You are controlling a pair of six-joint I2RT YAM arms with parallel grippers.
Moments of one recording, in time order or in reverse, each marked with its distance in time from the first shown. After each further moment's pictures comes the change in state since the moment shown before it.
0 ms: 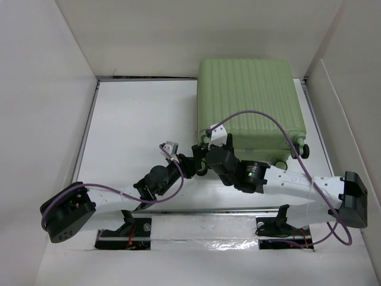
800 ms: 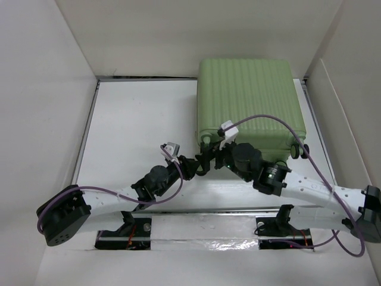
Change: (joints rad) left arm 0.000 -0.048 0.002 -0.103 0.008 0.056; right arm -0.142 -0.250 -0.188 0.235 -0.462 -0.125
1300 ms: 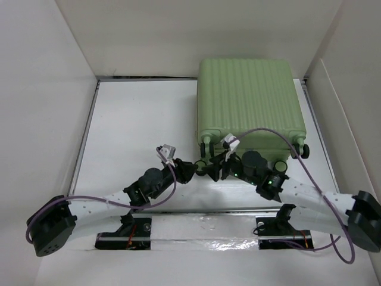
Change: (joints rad) left arm 0.000 -0.177 -0.035 -0.147 0.042 -0.031; right arm -0.129 0.029 -0.307 0.330 -0.374 -0.002
